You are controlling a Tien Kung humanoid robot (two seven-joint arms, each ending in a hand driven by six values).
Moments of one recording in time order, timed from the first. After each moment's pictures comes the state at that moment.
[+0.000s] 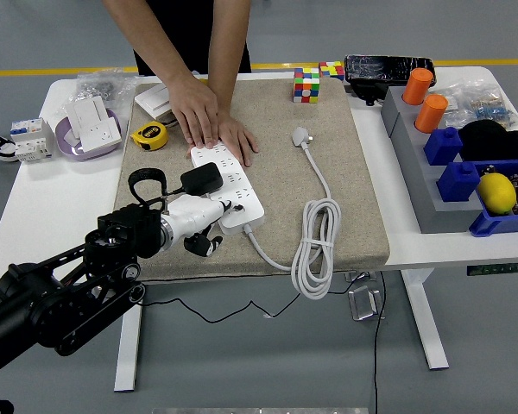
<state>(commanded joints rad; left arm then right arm) -0.56 0.23 -0.73 -1.25 2.08 -0.28 0.31 0.14 -0.34 0.11 0.44 -0.07 -0.56 -0.06</state>
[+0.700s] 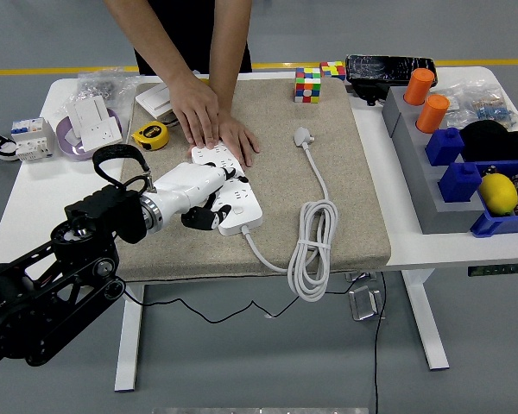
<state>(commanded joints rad) -0.45 0.27 -0.92 -1.55 2.06 -0.22 0.28 0.14 -0.34 0.12 0.44 -0.07 -0.56 -0.06</state>
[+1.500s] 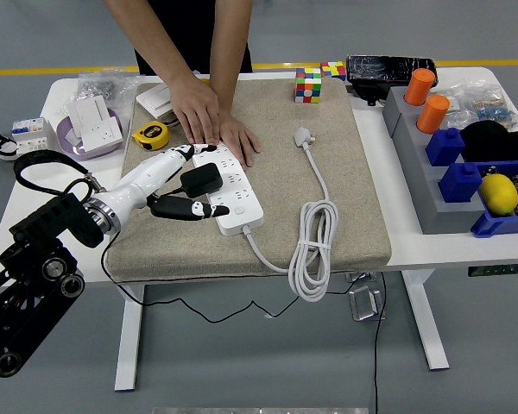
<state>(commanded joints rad) -0.31 0.28 -1.11 -1.55 1.92 -0.20 0.18 0.13 -0.33 0.13 0.44 -0.07 -0.56 -0.06</state>
